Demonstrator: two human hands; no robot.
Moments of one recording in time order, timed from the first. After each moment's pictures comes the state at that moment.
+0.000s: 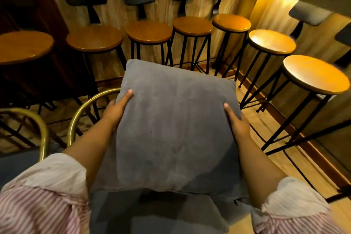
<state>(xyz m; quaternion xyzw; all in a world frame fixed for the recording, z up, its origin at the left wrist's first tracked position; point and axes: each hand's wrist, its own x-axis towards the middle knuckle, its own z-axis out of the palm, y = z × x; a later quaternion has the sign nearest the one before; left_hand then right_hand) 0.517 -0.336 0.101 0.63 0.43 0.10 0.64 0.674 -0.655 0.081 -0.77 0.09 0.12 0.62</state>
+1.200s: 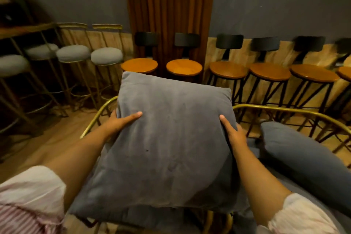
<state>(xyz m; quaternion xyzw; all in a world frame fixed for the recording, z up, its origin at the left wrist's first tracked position) -0.089 -0.179 0.204 0.61 0.50 0.29 0.54 0.205 -0.369 0.159 -0.69 -0.18 0.26 0.65</state>
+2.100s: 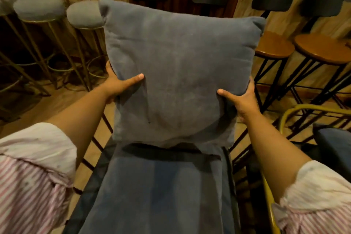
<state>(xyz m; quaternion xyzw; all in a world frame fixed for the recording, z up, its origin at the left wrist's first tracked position) -0.012 0.169 0.126 0.60 0.54 0.28 0.52 0.274 -0.035 0.091 -0.70 -0.29 0.20 0.62</state>
